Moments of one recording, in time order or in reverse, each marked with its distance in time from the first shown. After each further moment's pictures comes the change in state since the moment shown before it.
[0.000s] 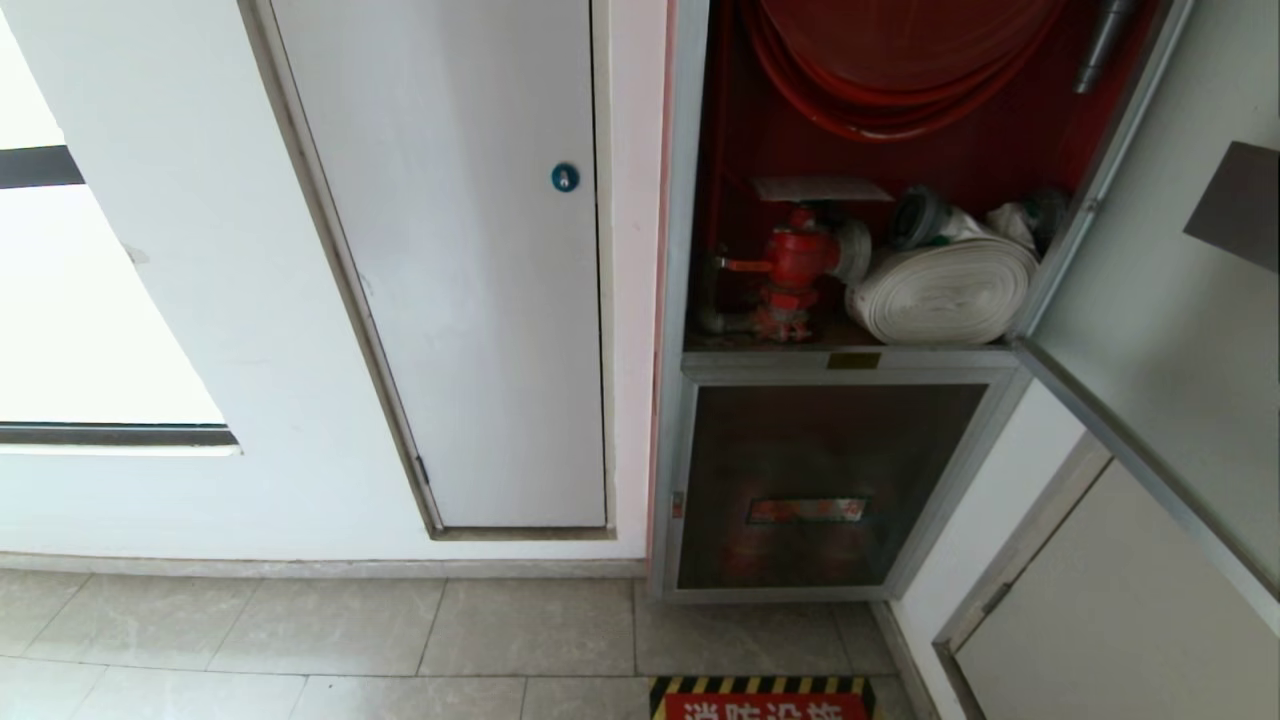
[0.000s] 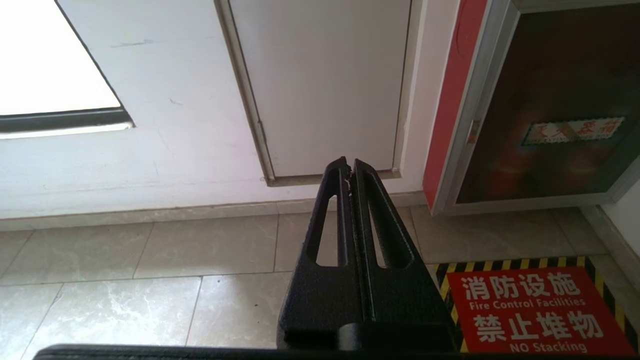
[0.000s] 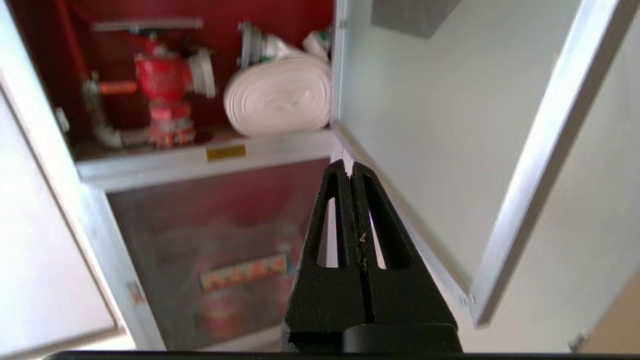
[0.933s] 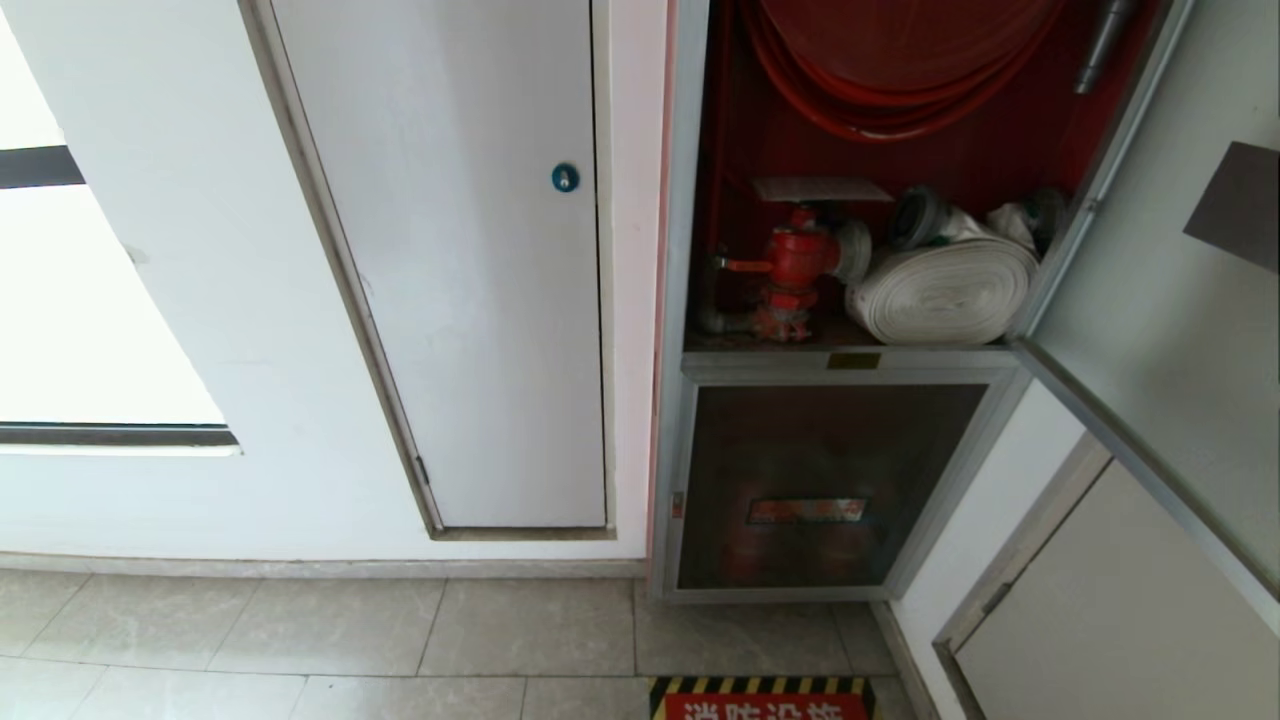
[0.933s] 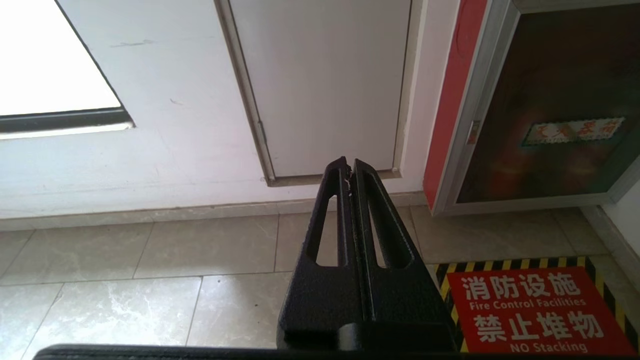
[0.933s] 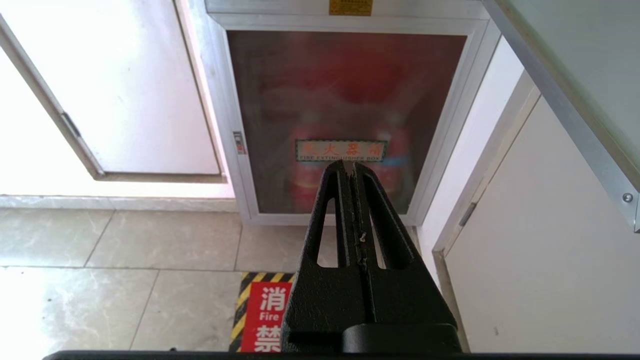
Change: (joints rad) left arm 0.000 0.000 0.000 0.000 0.000 0.000; right arm -0.038 -0.307 0.140 0.450 0.391 0.088
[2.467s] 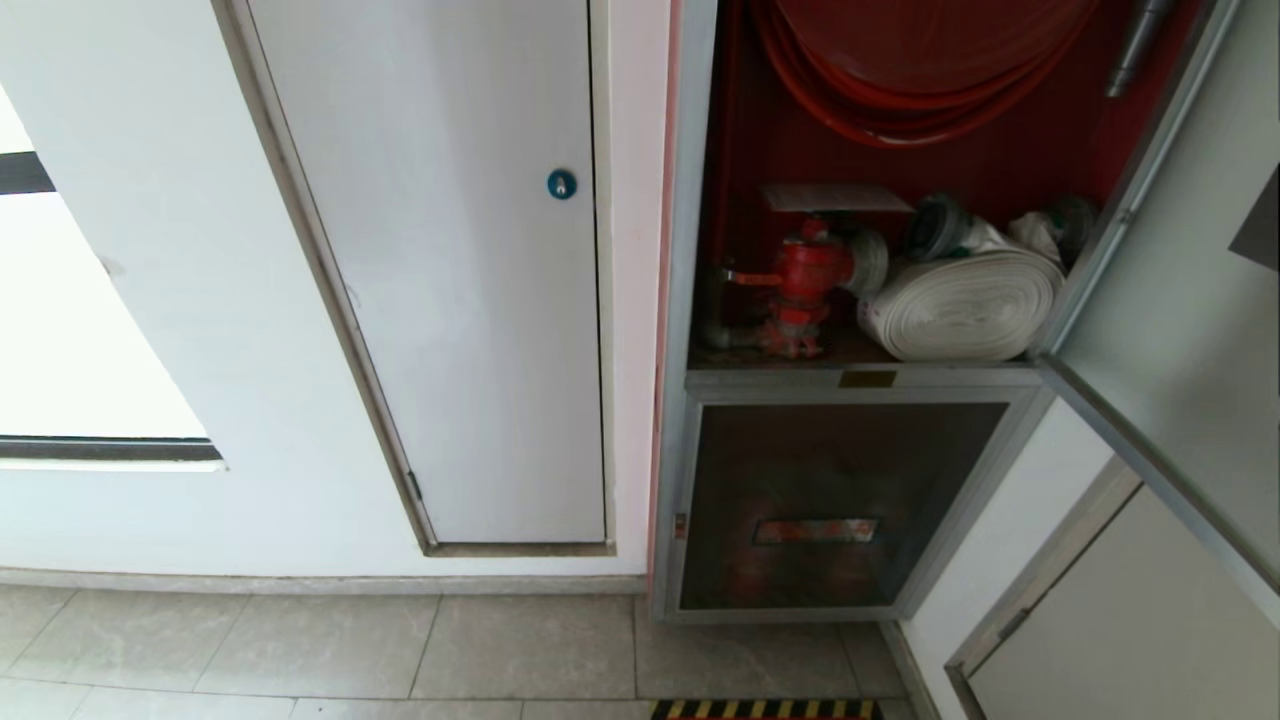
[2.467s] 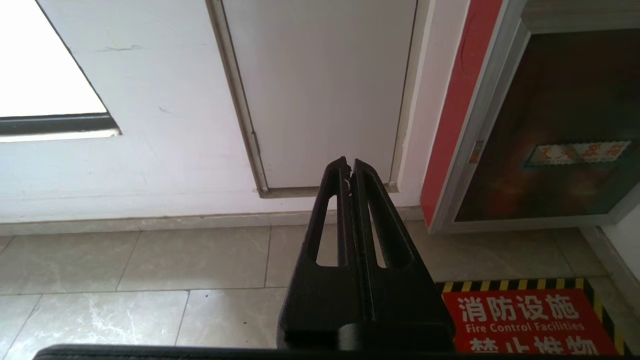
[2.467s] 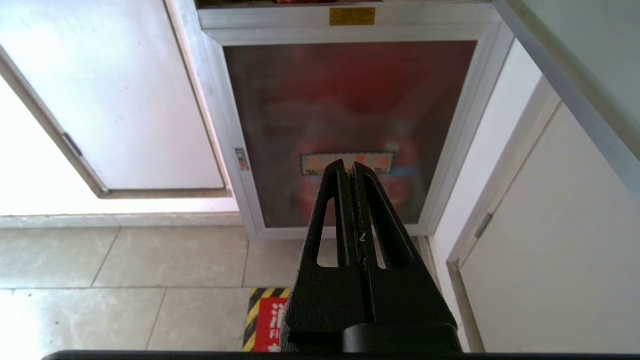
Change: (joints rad) left arm 0.000 0.000 0.000 -0.003 0.003 -0.031; right arm 0.000 0.000 0.002 -0.005 -0.005 0.040
